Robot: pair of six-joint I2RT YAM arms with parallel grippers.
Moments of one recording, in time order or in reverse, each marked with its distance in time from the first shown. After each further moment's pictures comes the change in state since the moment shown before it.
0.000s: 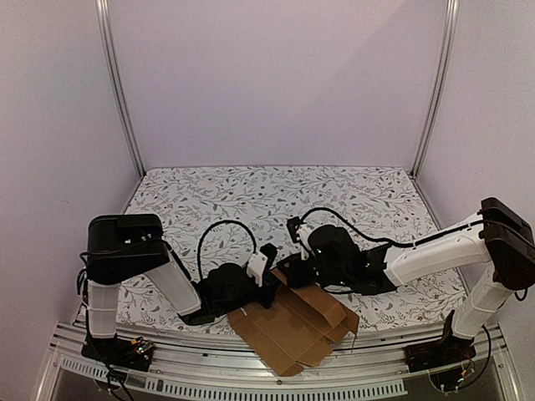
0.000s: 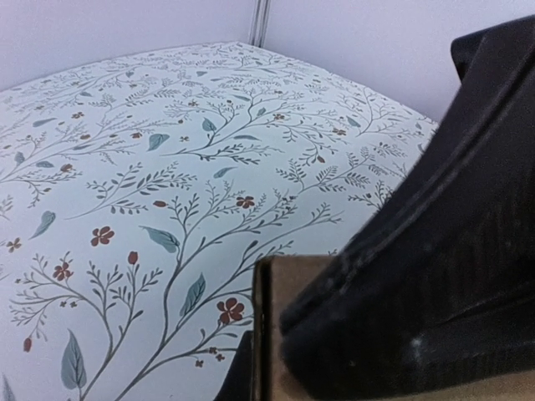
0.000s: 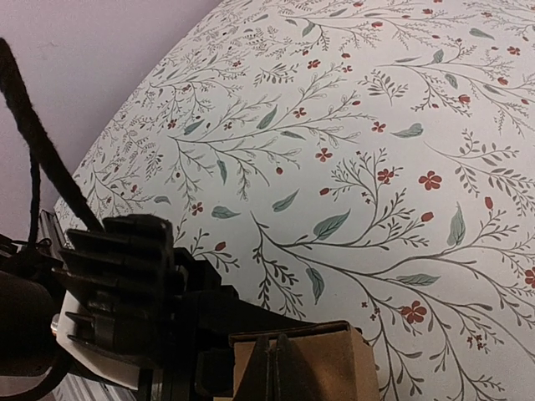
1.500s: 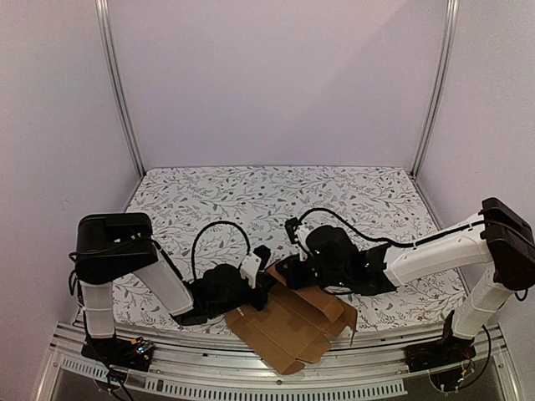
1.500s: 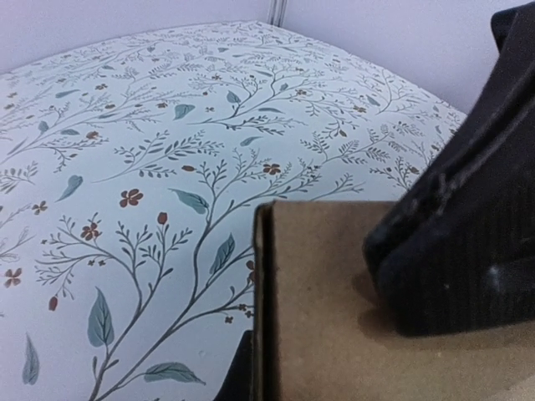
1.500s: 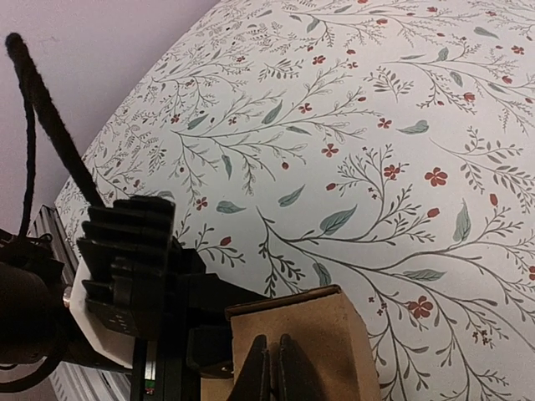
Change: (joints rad) left arm 0.002 -0.063 -0.058 -0.076 -0.032 -0.029; right arm 0.013 -0.001 0.014 -0.025 0.004 0.000
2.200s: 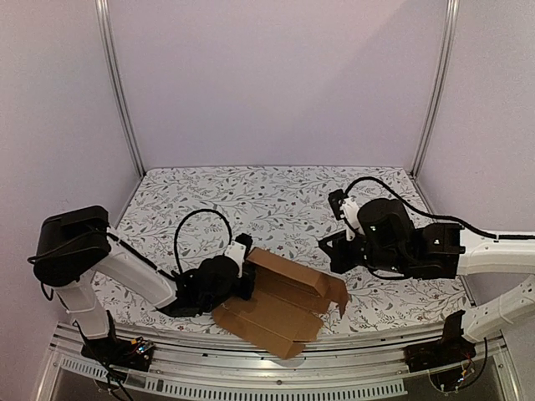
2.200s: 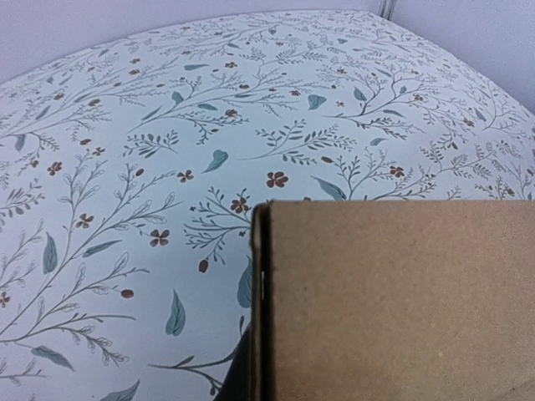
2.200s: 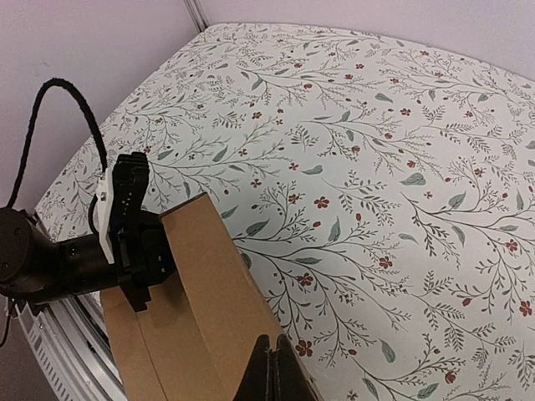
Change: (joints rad) left arm 0.000 -0.245 -0.013 -0.416 -0.271 -0.089; right arm 0.000 -0.451 0.019 -0.485 0.173 -0.111
